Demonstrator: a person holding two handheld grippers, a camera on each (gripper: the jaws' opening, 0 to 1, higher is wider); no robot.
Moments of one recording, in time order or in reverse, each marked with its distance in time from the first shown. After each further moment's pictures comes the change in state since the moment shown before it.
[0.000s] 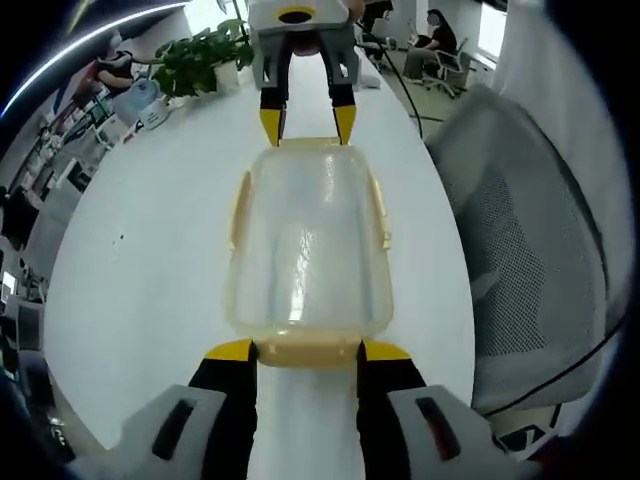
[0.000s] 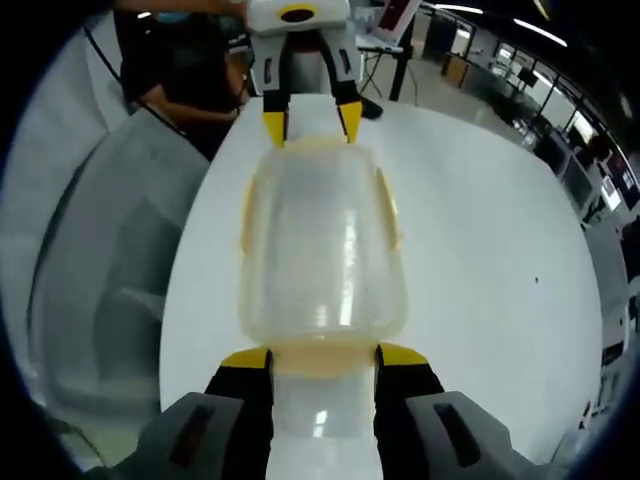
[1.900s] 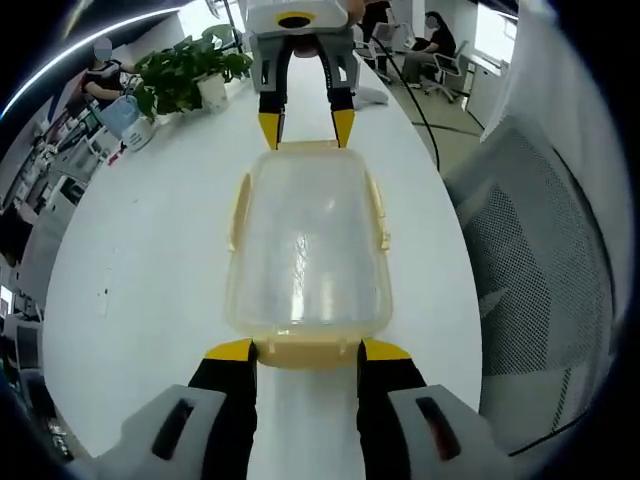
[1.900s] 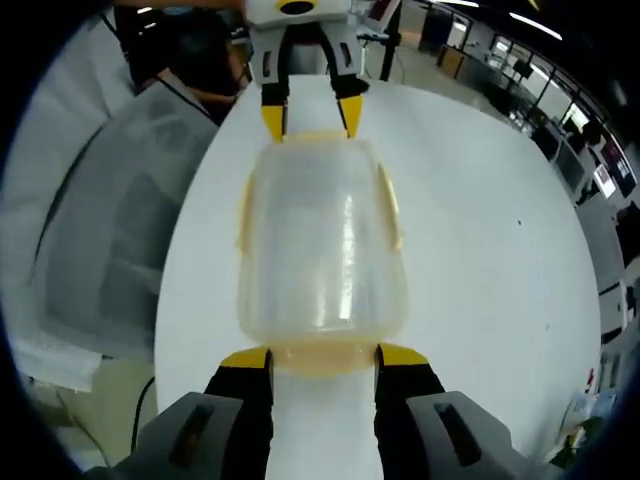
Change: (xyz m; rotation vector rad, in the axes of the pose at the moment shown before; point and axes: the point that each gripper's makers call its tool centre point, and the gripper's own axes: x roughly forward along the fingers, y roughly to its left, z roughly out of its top) left arm 0.051 0.002 0.093 0.016 -0.020 -0.015; right arm -0.043 -0.004 -0.096 0.015 0.037 -0.007
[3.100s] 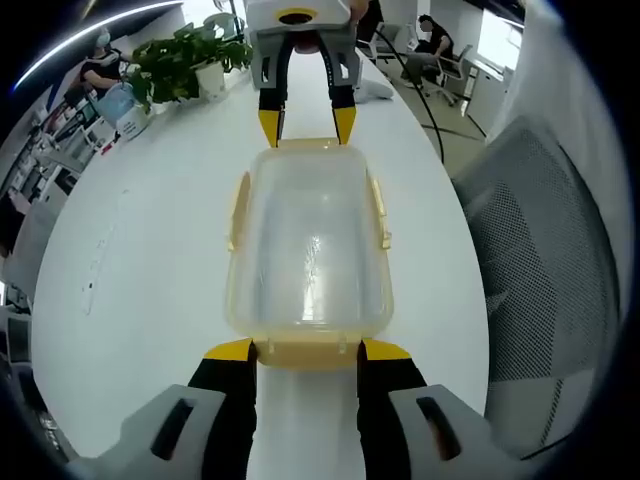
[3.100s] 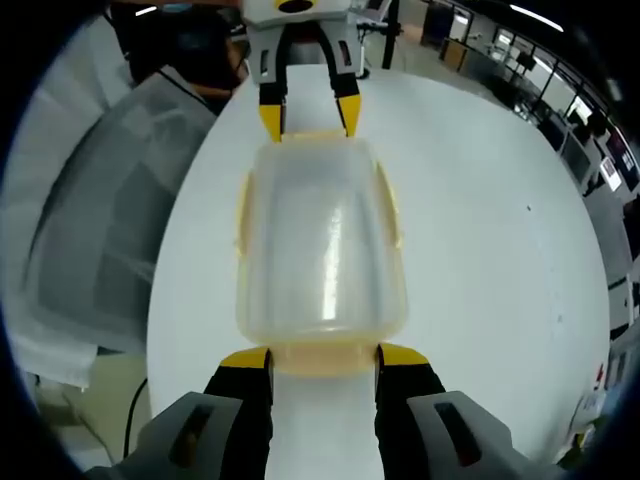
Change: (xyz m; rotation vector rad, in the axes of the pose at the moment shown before) left arm 0.022 0.003 -0.007 -0.032 0.003 -0.031; right arm 0.017 -0.006 -0.012 0.012 0.015 0.035
